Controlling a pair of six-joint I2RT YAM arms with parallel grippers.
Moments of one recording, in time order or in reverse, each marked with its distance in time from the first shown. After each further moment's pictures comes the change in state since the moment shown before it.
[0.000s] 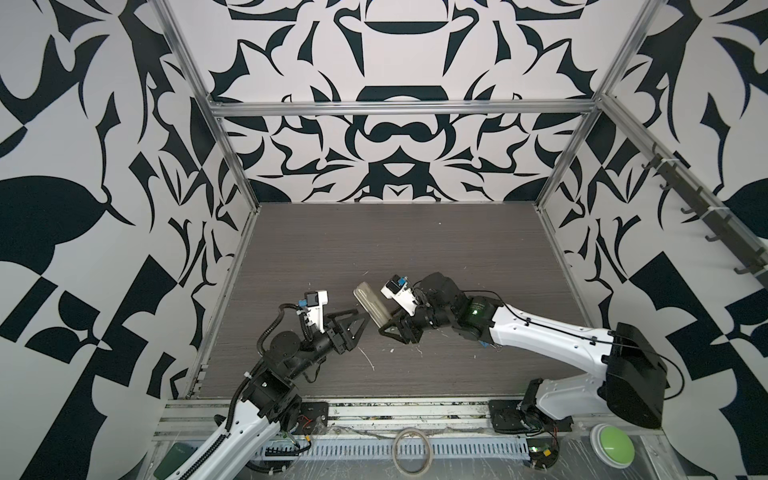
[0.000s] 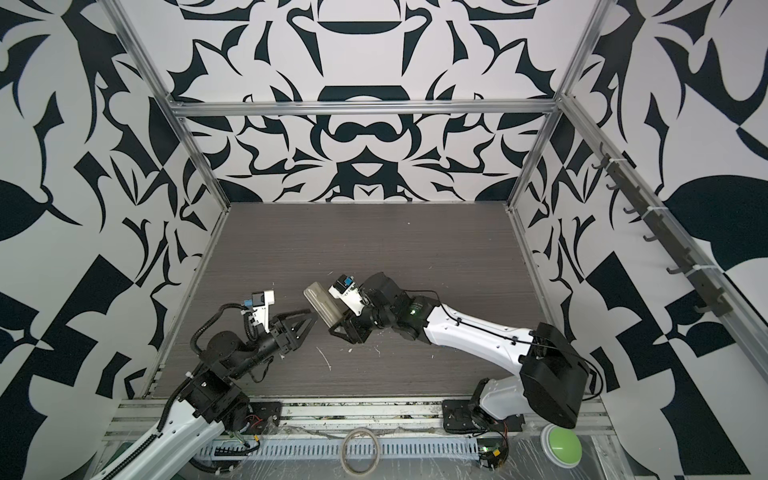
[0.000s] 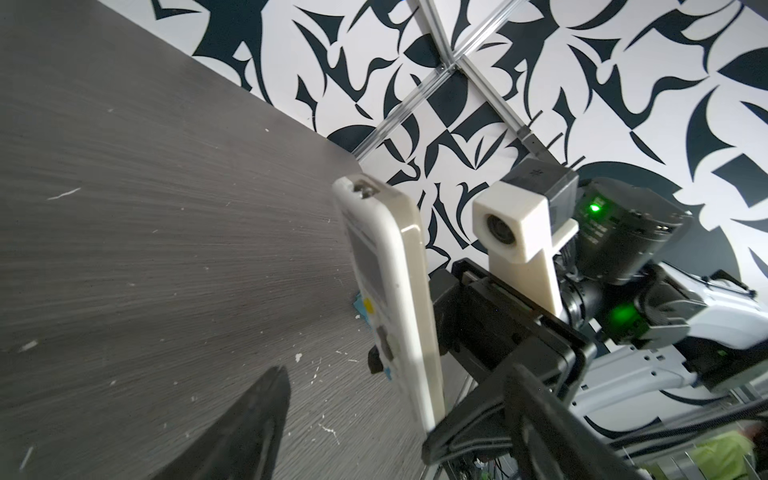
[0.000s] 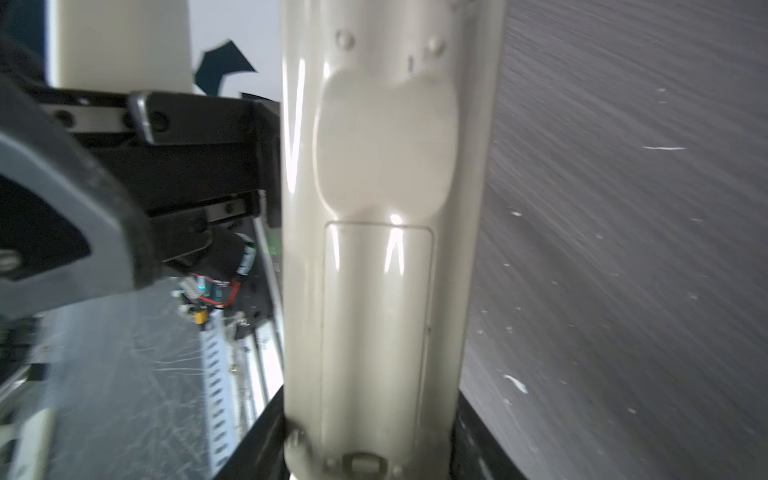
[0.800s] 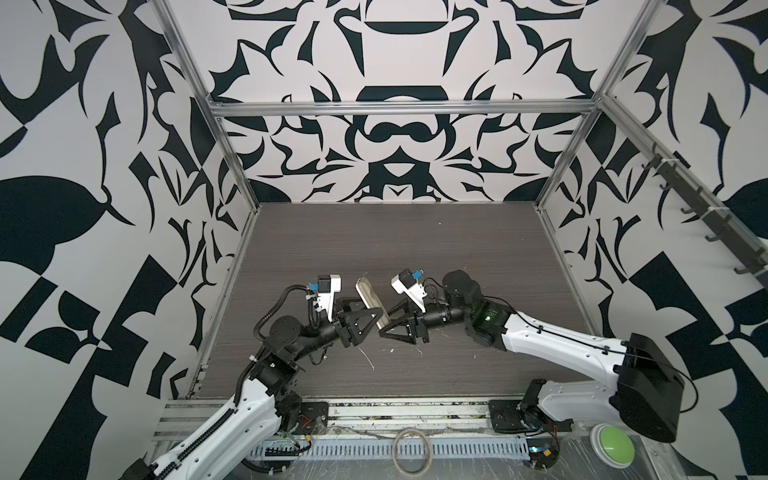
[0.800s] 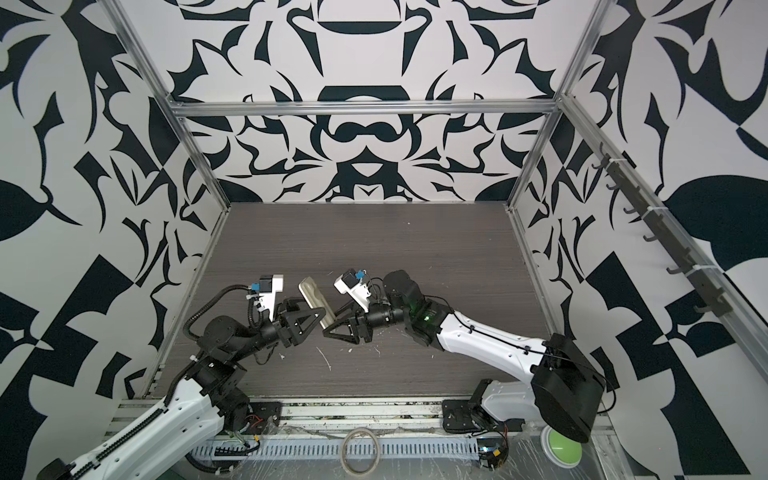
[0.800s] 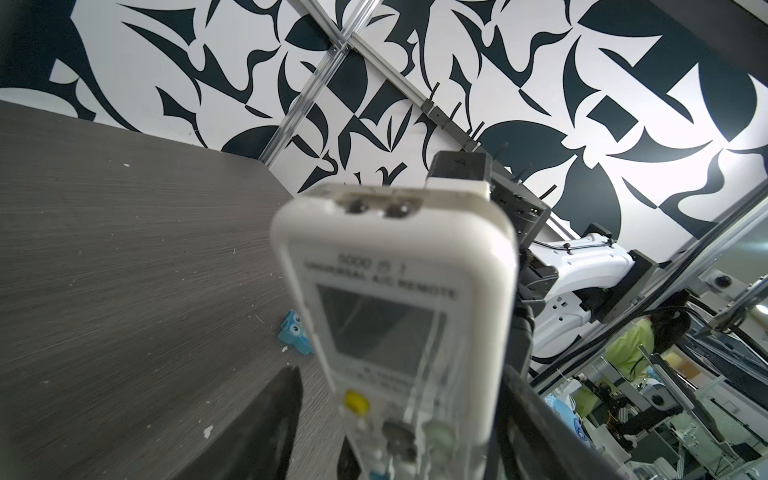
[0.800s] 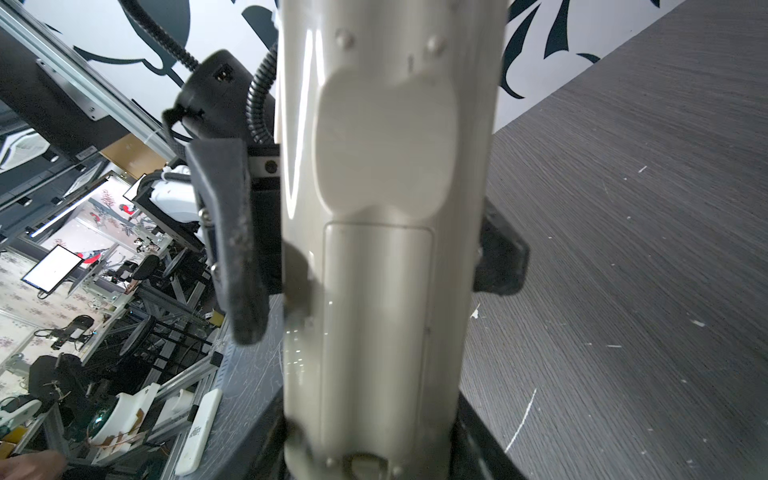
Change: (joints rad) left arm 0.000 0.247 0.127 0.280 0.224 0.048; right arm -0.054 -0.072 -0.121 0.407 -0.340 0.204
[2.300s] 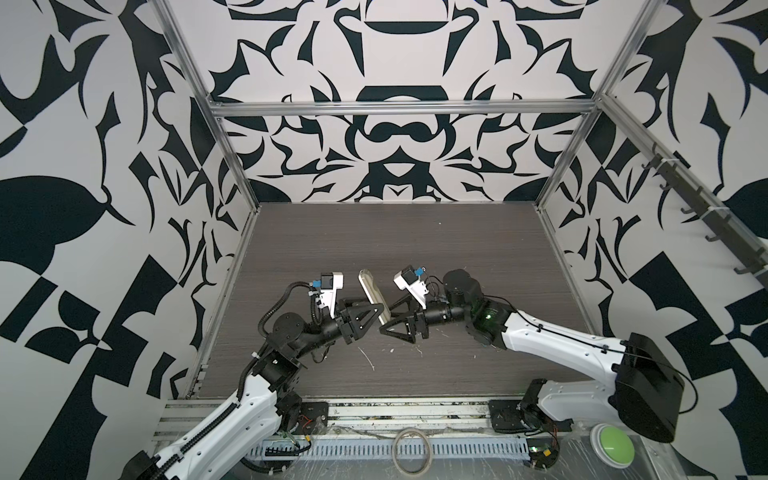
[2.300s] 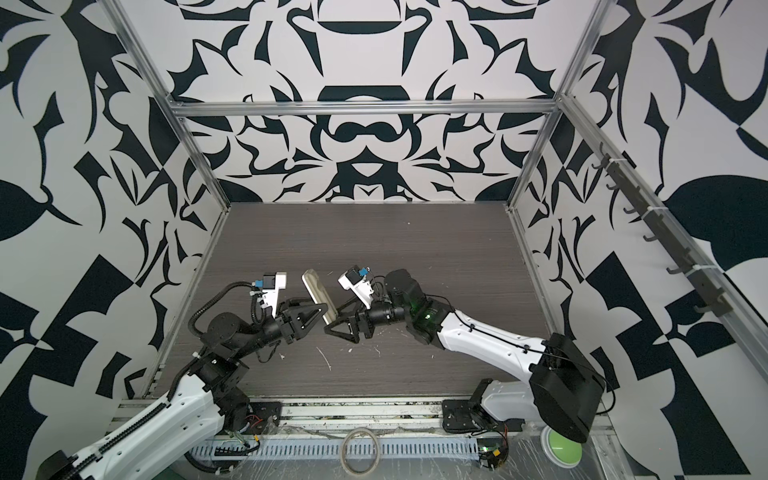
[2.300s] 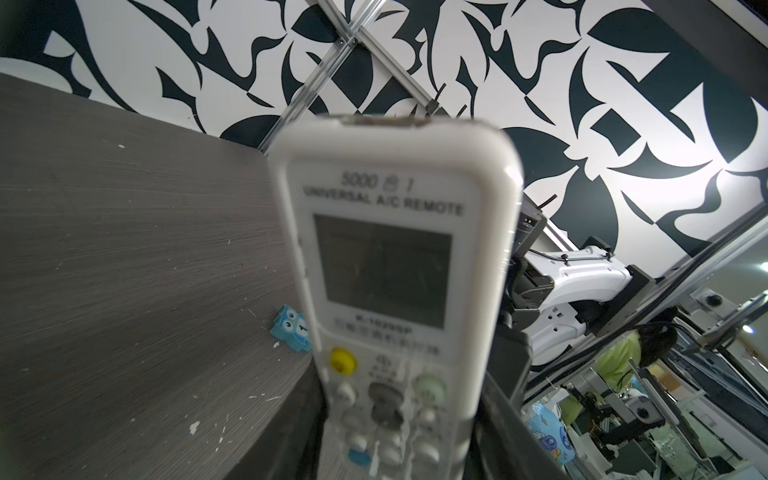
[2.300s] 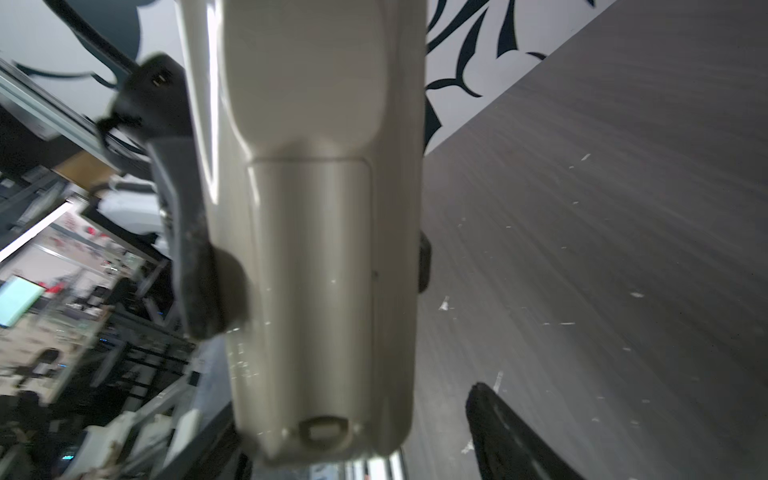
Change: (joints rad) left arm -0.004 0.048 0.016 0.003 -0.032 -0.053; right arm -0.019 -0.004 0.000 -0.091 0.099 -0.020
